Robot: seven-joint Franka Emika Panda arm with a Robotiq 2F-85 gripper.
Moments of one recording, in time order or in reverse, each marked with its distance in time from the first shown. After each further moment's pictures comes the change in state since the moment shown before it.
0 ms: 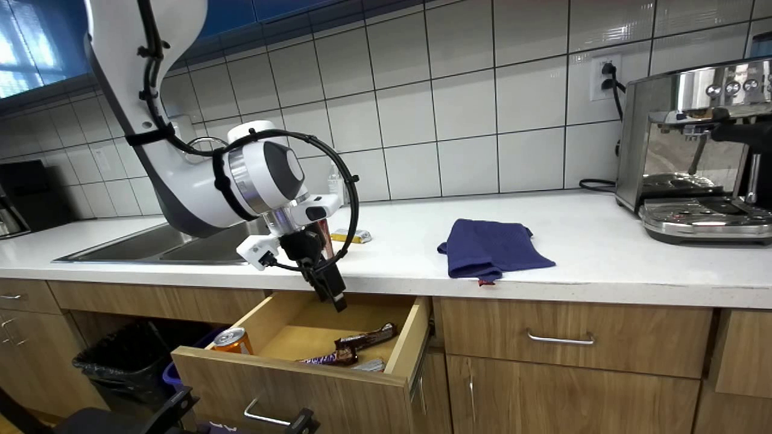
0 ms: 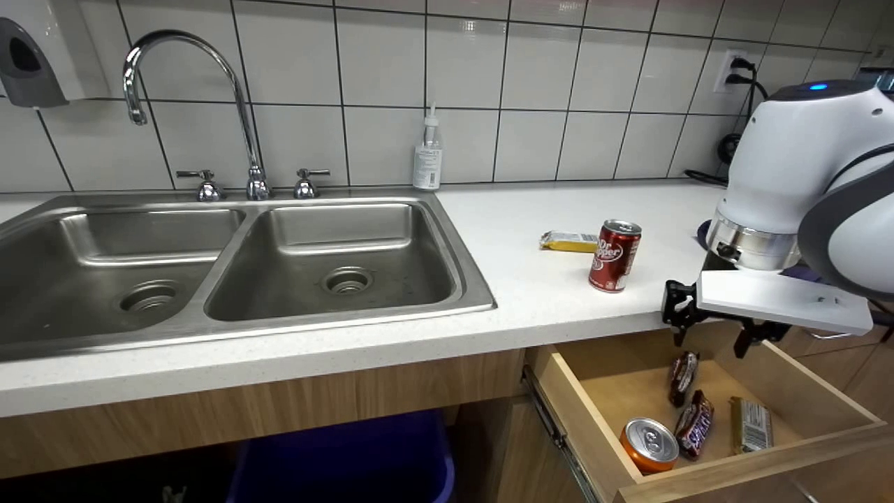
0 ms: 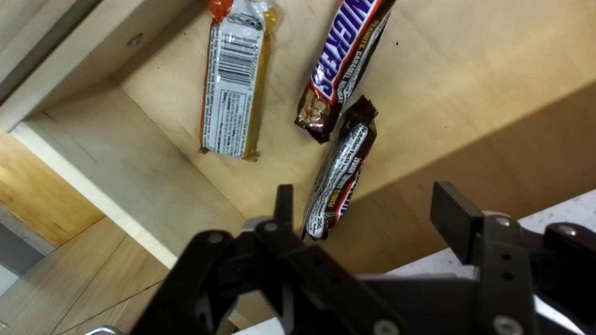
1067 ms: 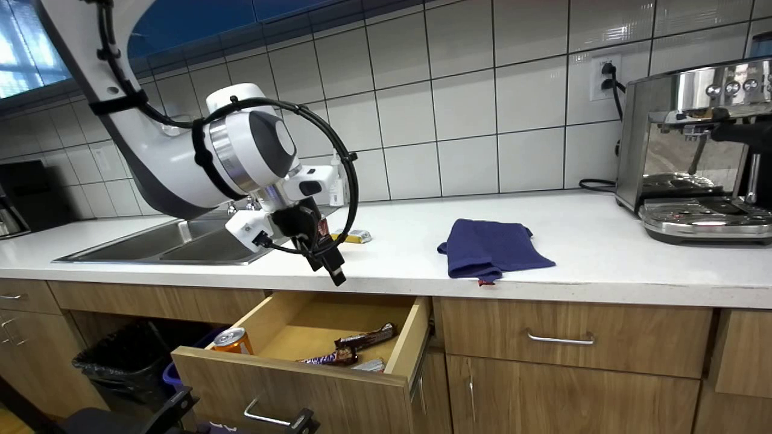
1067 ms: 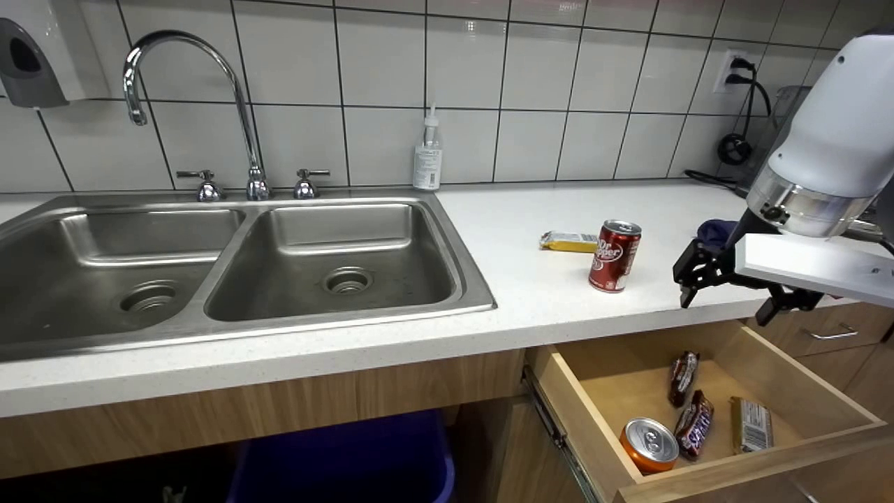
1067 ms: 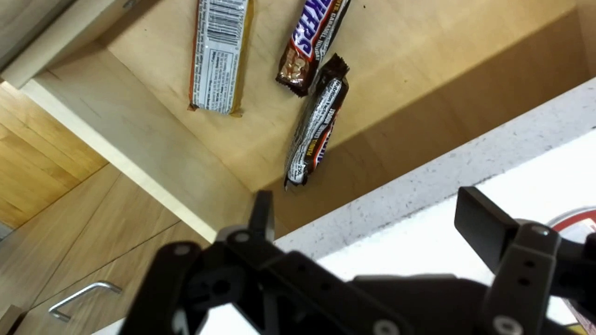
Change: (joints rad) arm 0.007 -0.176 -0.063 -0.107 -0.056 0.083 -0.018
